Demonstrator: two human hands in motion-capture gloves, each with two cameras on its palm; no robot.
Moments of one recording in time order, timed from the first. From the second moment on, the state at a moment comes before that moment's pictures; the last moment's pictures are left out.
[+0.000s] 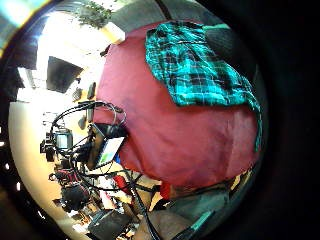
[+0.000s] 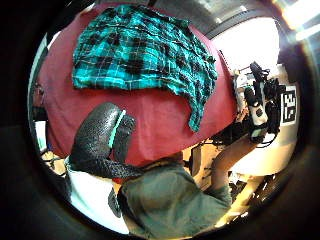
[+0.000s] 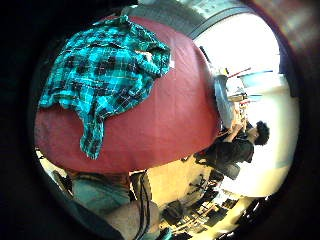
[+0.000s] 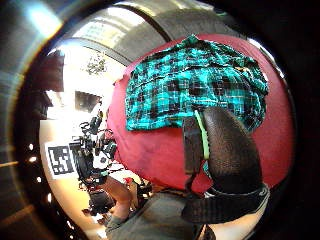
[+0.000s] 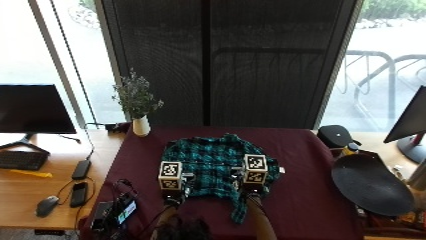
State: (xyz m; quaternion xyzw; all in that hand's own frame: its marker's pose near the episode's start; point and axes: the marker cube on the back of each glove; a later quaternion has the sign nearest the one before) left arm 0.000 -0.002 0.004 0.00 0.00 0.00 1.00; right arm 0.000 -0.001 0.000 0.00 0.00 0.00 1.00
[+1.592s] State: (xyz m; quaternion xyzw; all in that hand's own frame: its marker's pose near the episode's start) left arm 0.011 -0.035 0.070 -0.09 0.03 0.03 1.00; right arm 0.062 0.000 0.092 -0.13 -0.05 0.01 0.99
